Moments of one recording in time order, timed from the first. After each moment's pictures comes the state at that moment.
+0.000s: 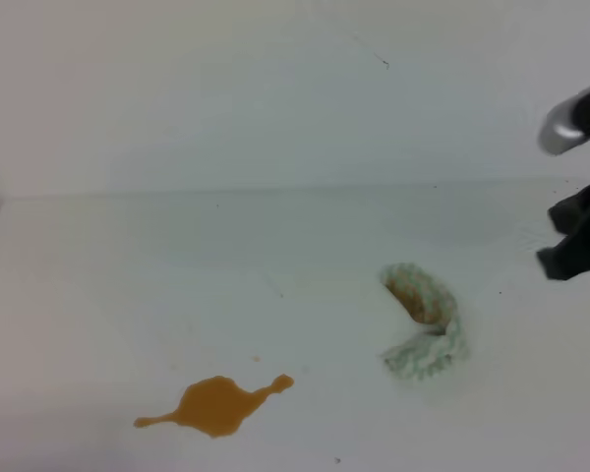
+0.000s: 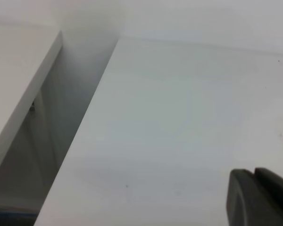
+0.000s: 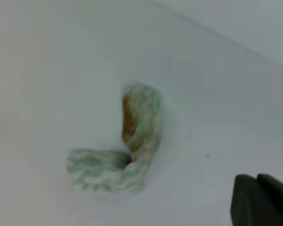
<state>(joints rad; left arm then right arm) 0.14 -0.03 0.04 -0.09 0.30 -0.07 0.38 1.25 -1.00 -0.23 0.52 0.00</state>
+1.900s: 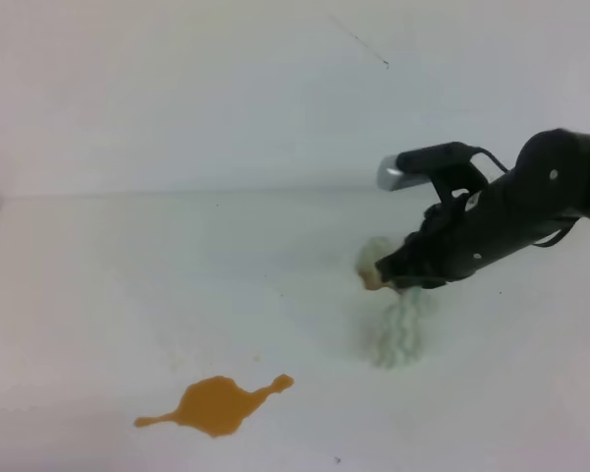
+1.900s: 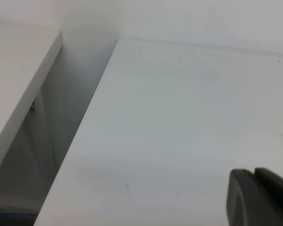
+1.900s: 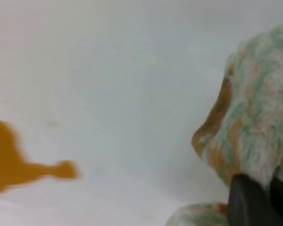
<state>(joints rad) 0.14 -0.03 0.04 -0.09 0.30 -0.07 0.44 1.90 -1.29 0.32 0.58 -0.31</state>
